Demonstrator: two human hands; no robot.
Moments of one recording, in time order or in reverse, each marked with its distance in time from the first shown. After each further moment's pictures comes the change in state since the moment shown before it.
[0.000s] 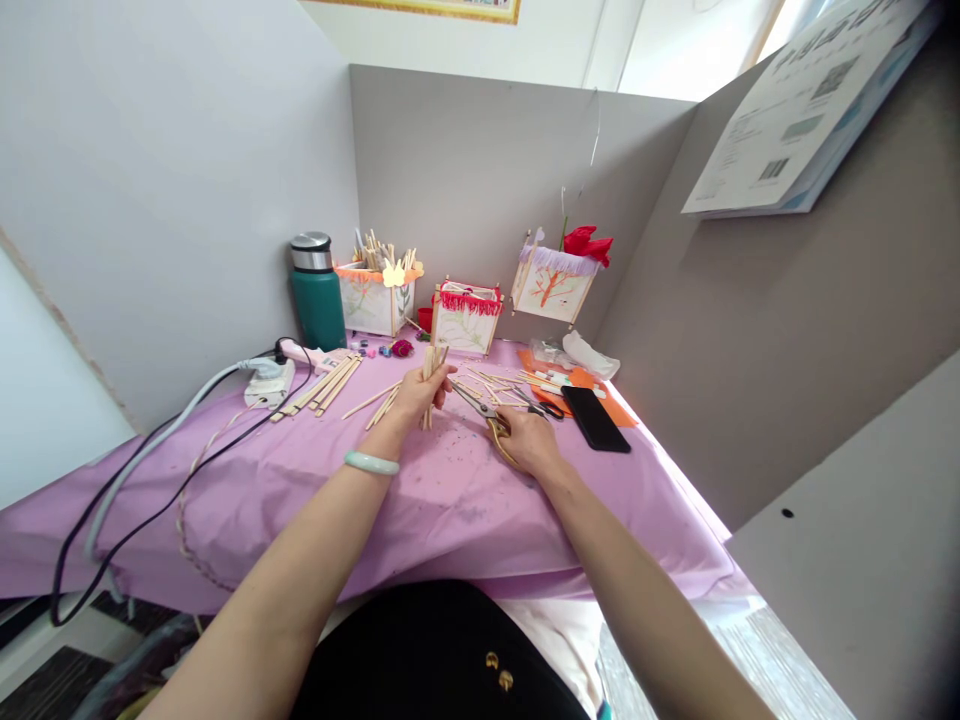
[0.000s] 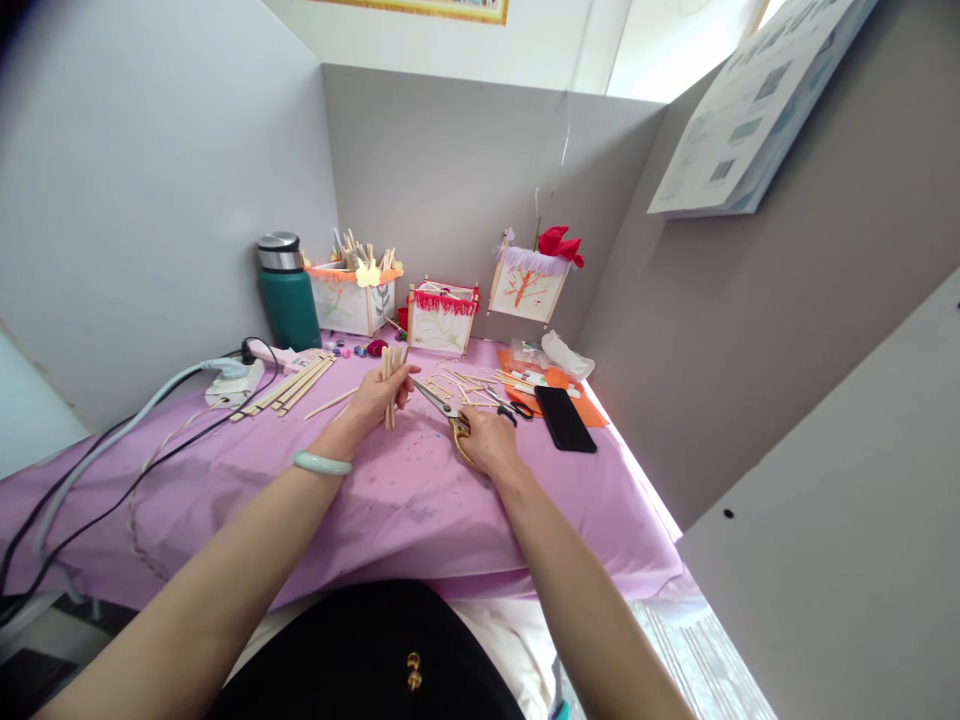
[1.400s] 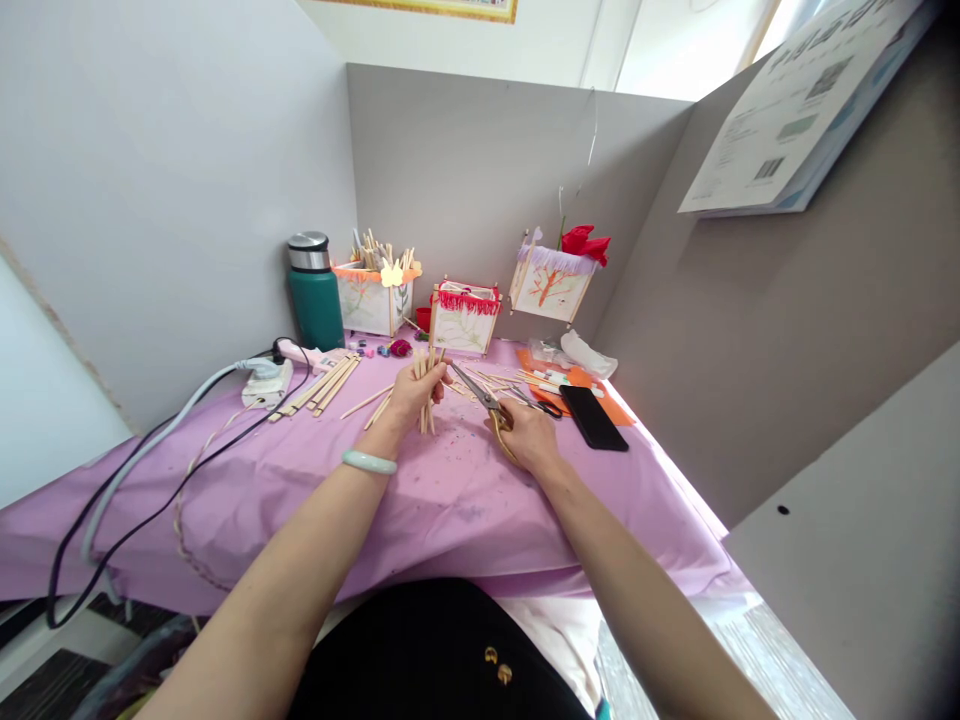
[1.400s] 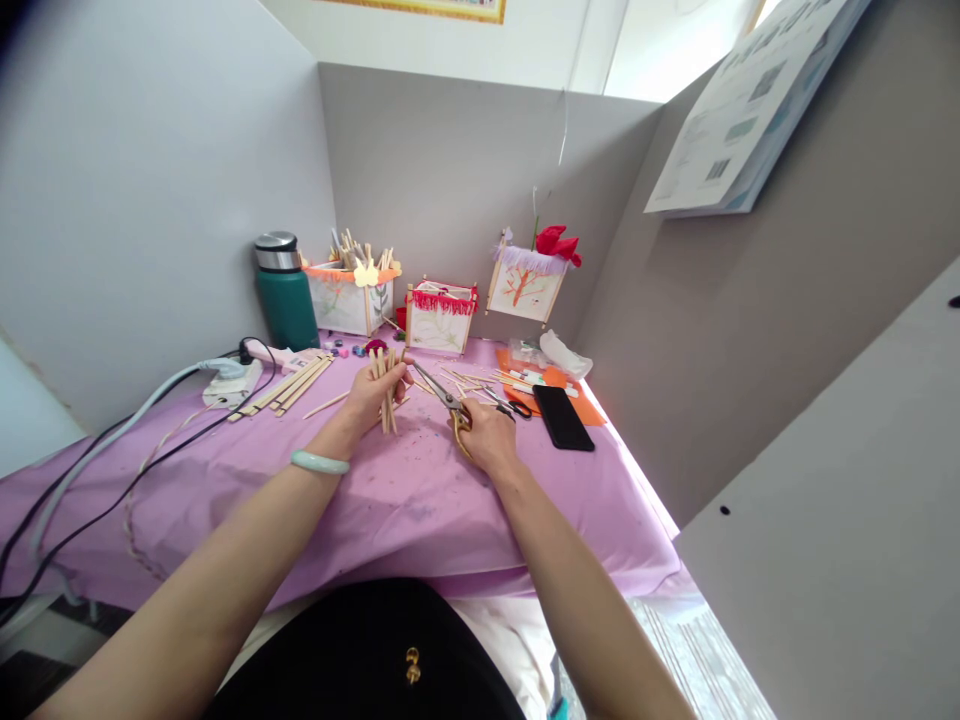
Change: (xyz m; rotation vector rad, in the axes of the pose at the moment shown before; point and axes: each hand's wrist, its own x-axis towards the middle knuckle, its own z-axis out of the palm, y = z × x) left_hand -0.004 0.005 0.000 -0.093 -0.006 0.121; right_hand 0.000 0.001 -0.001 0.109 0.115 0.015
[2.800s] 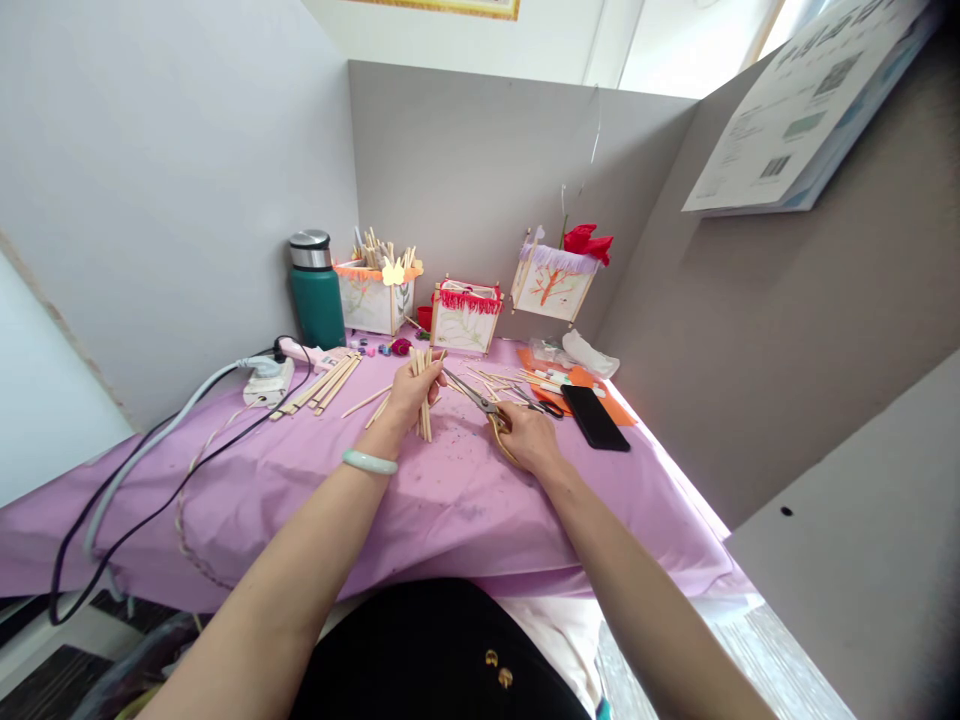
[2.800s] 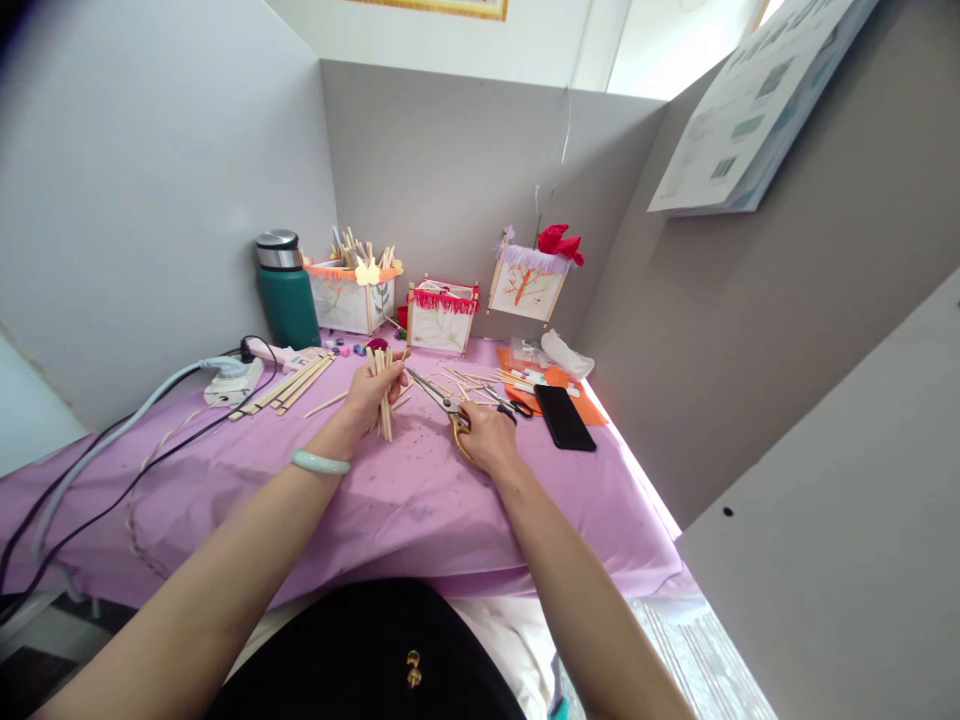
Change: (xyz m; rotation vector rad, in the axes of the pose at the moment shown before) left_hand 0.000 0.004 0.000 -0.023 0.100 -0.054; right_hand -0.001 0.000 0.002 -0.051 -0.003 -0.050
